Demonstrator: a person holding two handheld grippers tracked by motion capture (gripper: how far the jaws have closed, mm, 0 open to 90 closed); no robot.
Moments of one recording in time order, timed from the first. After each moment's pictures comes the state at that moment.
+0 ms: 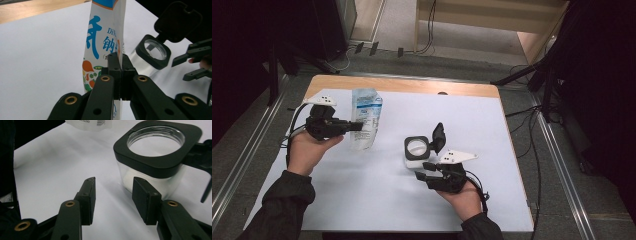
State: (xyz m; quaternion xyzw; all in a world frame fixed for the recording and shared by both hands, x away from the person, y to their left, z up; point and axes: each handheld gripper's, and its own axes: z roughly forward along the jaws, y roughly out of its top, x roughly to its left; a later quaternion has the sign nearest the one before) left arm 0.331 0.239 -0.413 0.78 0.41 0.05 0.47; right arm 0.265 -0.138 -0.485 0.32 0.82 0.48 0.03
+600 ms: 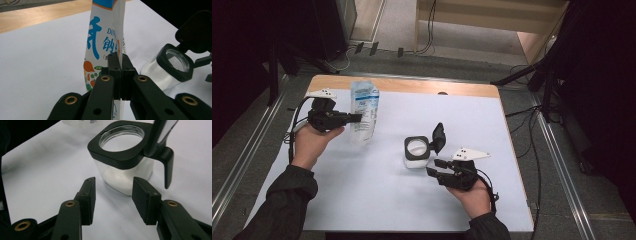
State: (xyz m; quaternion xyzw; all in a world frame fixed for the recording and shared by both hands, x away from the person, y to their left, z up) left arm 0.359 0.247 -0.423 0.76 0.43 0.07 0.47; right arm 0.271 -0.165 -0.482 0.35 0.80 0.48 0.05
